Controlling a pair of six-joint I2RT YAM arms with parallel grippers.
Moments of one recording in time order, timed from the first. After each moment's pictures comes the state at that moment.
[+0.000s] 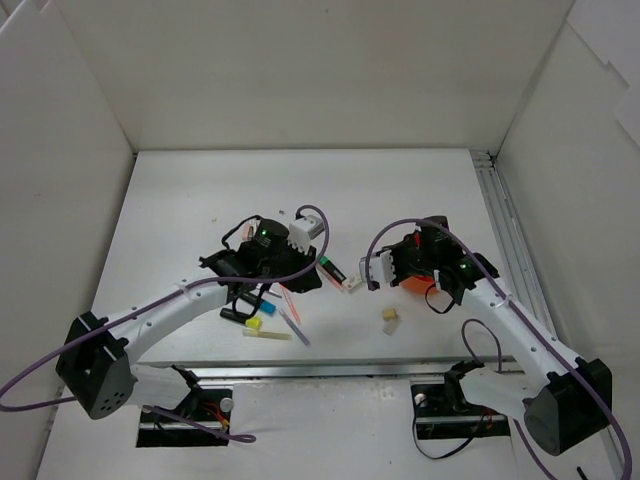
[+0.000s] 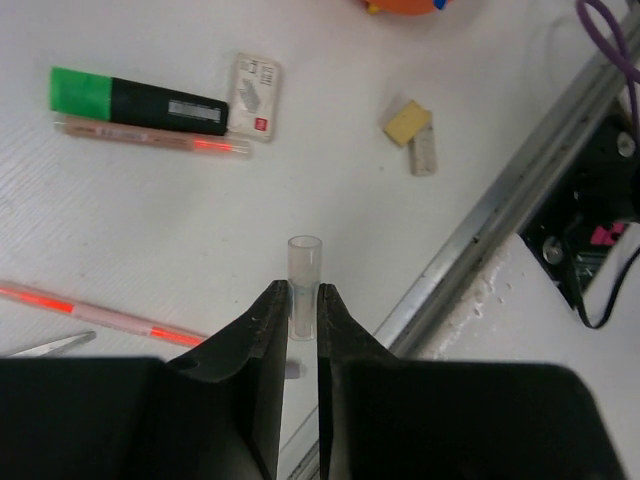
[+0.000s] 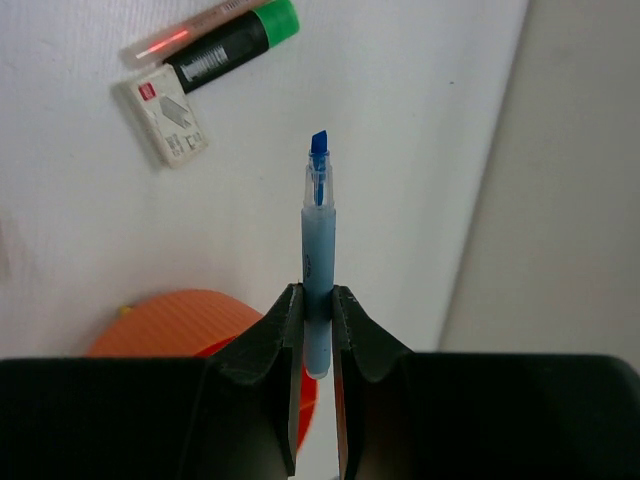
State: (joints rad) left arm -0.74 1.33 1.00 -0.35 0.29 -0.28; right arm 0.39 1.10 0.83 -0.48 -0.43 -1.43
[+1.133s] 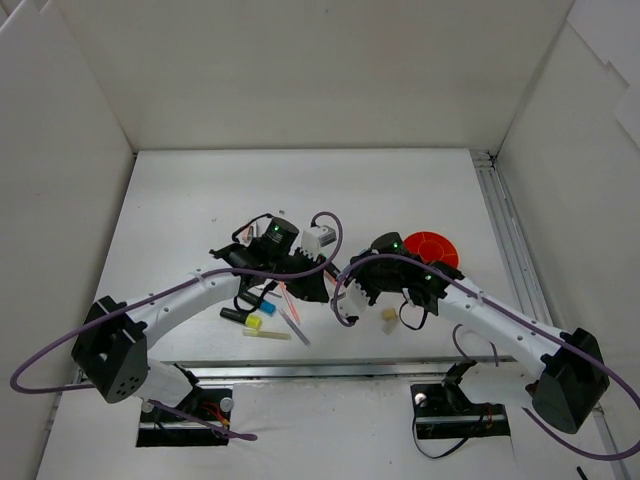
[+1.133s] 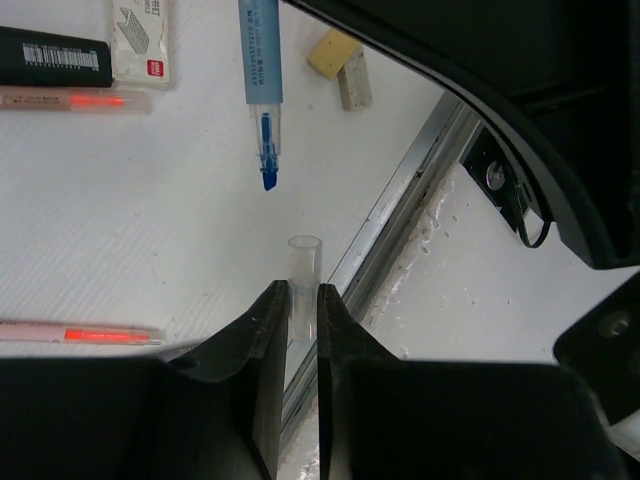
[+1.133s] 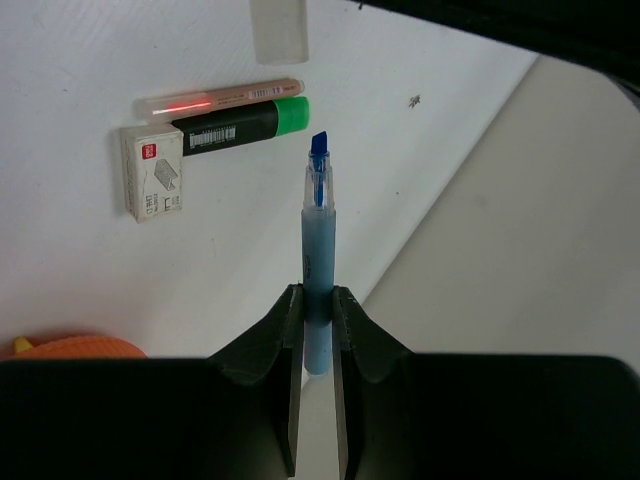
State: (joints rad) left arm -0.74 1.42 1.06 -0.43 0.54 -0.25; right arm 0.72 1.17 0.81 -0.41 -0.19 -1.73
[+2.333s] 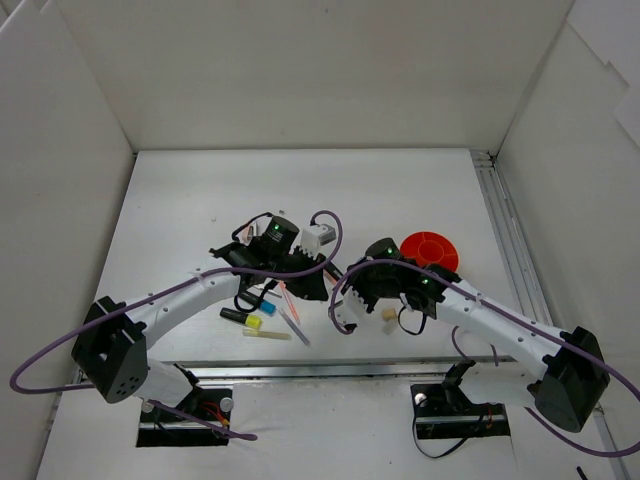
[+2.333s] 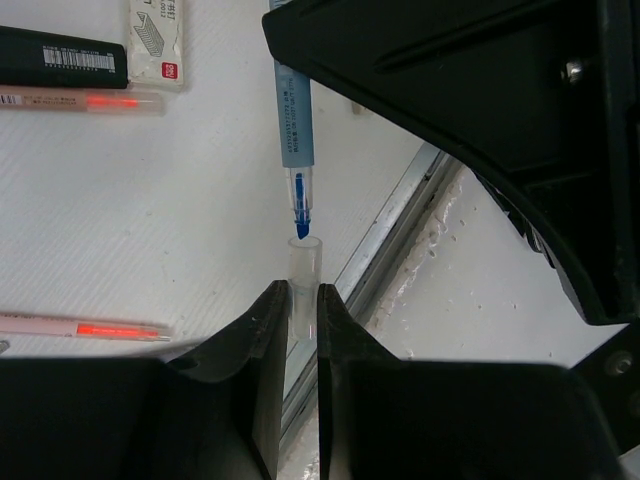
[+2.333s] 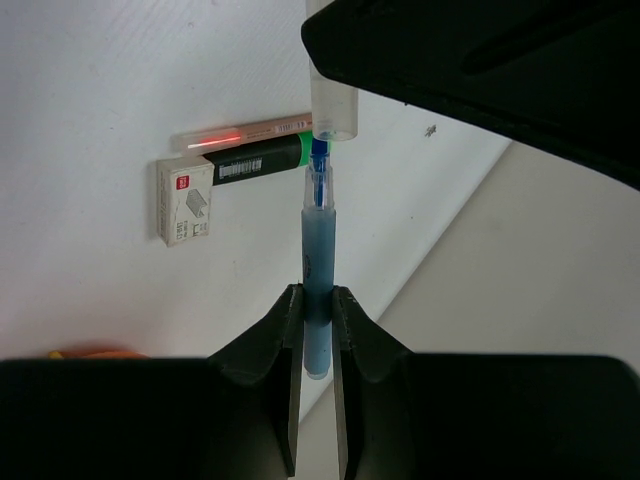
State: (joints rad) left arm -0.74 1.42 1.07 -0.45 0.52 -0.25; right arm 0.77 1.17 0.81 -0.45 -0.18 -1.69
